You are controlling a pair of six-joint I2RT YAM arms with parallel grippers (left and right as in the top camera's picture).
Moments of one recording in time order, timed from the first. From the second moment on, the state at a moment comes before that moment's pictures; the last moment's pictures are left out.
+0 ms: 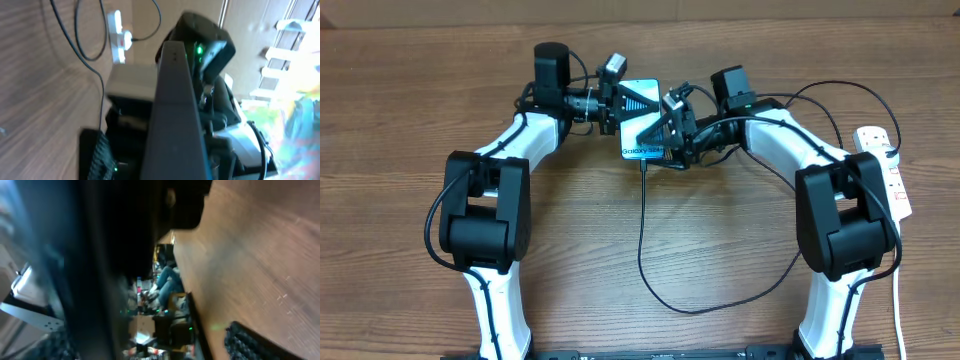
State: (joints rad) left arm -0.16 2.17 1.44 0.22 1.49 -1.09; right arm 0.27 2.10 1.43 -0.48 -1.46 0.36
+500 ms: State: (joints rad) left arm -0.16 2.17 1.44 0.22 1.54 -0.87; right arm 0.24 2.10 1.43 -0.48 -1.48 0.35
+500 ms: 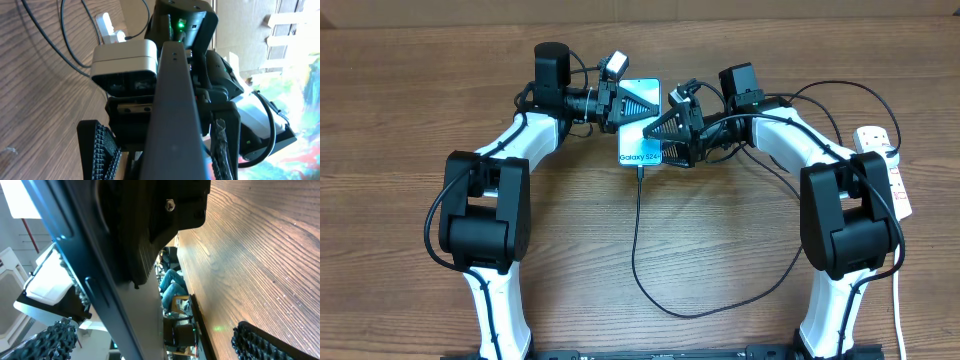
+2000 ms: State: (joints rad) left arm -0.16 2.17 1.44 0.18 1.54 -0.96; right arm 0.11 2.06 1.55 -1.13 -1.18 -0.19
